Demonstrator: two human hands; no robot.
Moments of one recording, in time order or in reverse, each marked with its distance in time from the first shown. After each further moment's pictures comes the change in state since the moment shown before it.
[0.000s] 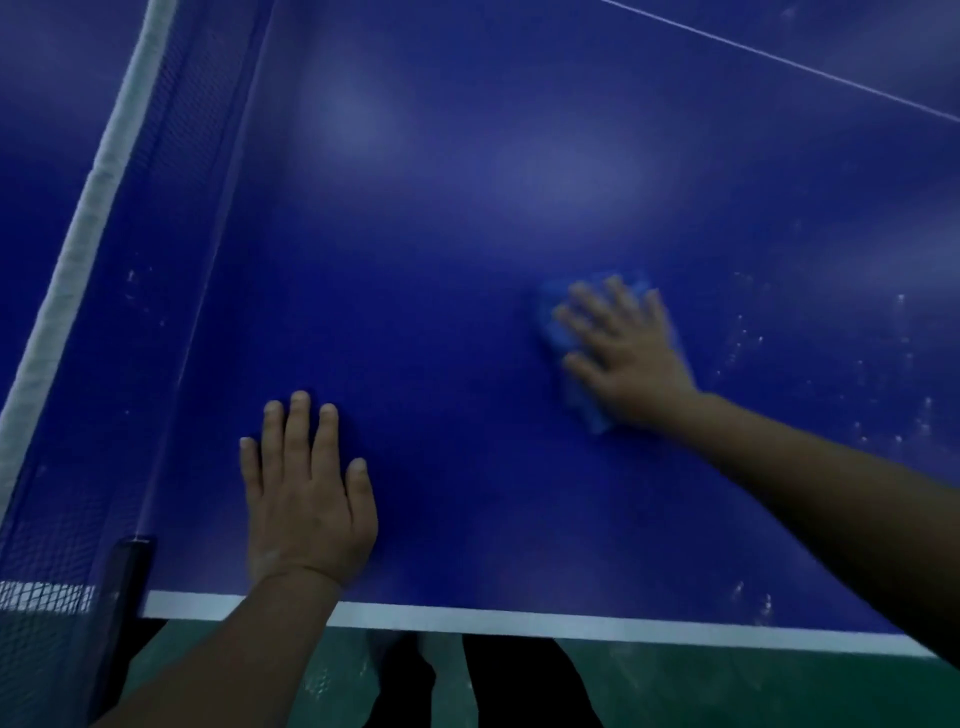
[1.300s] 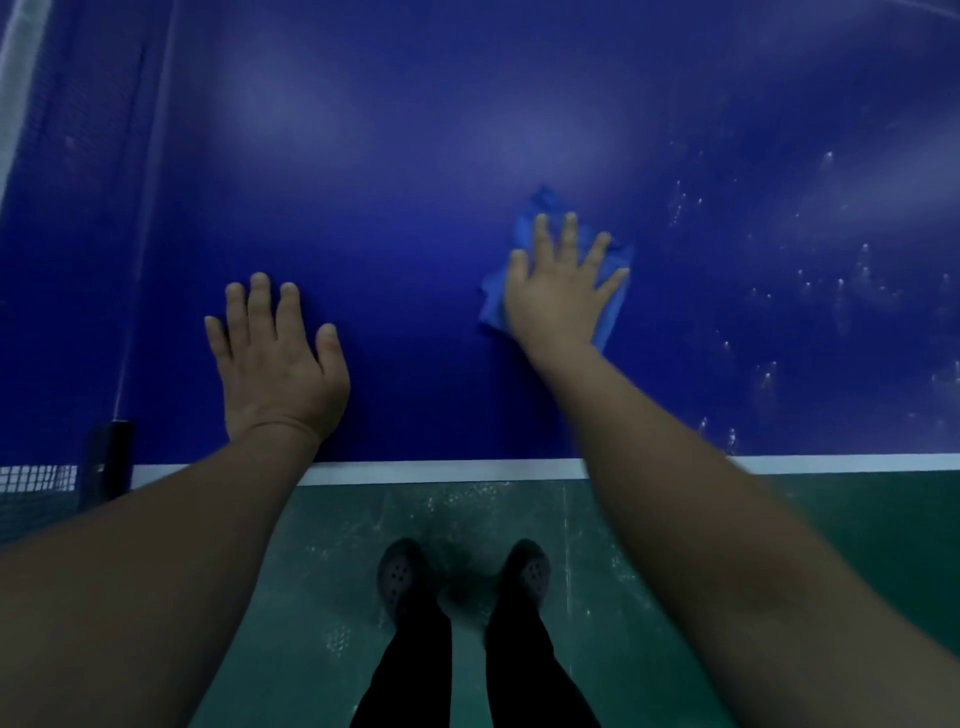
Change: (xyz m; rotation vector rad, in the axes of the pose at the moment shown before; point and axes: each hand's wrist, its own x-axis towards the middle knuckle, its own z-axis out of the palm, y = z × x) left_hand -0.003 0.004 0.000 -0.015 0.001 0.016; right_hand -0.047 -0.115 -0.002 0.200 -0.011 0.827
